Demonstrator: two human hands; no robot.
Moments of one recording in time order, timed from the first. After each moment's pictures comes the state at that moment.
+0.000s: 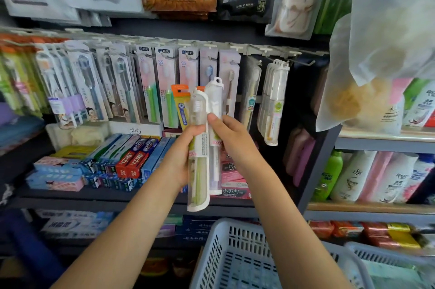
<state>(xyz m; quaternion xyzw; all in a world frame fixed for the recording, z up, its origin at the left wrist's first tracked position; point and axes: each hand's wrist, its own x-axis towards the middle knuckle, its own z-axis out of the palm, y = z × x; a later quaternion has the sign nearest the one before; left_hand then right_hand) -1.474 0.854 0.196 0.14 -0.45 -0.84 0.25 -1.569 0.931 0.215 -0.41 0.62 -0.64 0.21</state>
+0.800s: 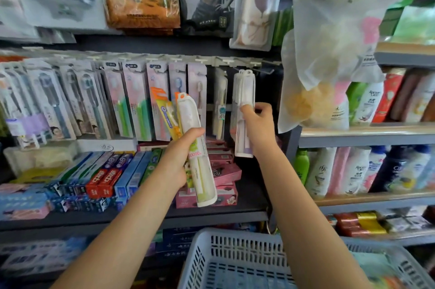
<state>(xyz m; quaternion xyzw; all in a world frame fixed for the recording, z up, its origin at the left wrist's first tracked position) -1.509 0.889 0.218 0.25 -0.52 -0.77 0.28 -1.645 0.980 0.246 -0.22 0.66 -0.72 0.02</state>
